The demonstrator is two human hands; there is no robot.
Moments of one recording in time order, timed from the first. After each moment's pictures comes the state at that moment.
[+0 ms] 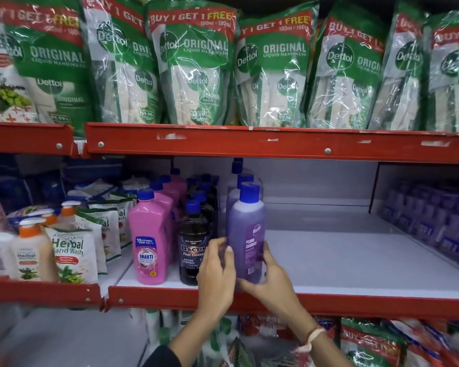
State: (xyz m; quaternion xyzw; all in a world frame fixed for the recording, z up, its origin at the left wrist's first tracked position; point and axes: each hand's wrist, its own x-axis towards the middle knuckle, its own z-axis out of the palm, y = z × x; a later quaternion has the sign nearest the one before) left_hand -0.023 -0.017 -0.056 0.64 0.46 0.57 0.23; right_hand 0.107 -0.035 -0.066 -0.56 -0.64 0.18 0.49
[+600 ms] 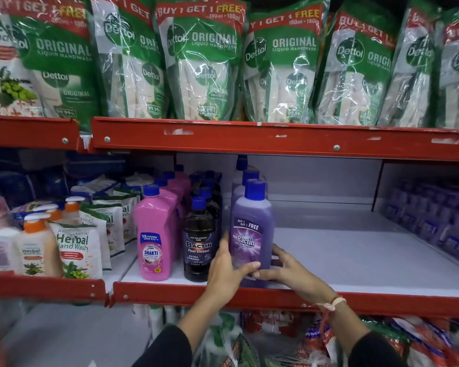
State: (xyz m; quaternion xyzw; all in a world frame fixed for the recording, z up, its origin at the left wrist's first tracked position) left_hand -0.025 0.003 -0.058 0.69 0.47 0.45 0.31; right_hand 0.147 -0.012 -0.061 -0.47 -0.64 0.40 0.45
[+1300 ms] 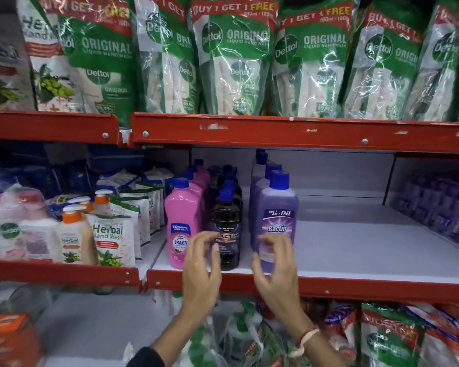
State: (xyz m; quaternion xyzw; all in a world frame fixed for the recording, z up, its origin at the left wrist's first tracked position) left_hand -0.120 -0.026 -0.067 0.66 0.39 0.62 0.13; right_hand 0.024 -0.057 -0.065 -0.50 -0.63 -0.04 0.60
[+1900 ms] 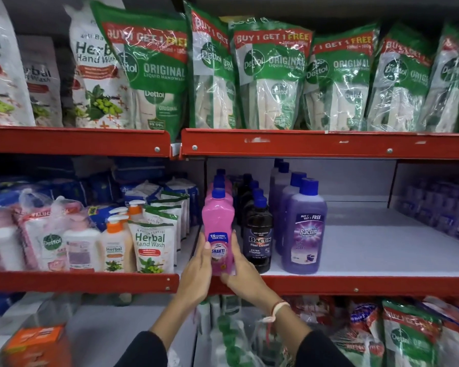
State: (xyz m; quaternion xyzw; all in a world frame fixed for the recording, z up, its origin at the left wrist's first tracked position) left_hand -0.223 0.003 -0.059 0.69 0.46 0.44 0.33; right_hand -0.099 -0.015 -0.057 -0.58 -0.68 0.22 0.38
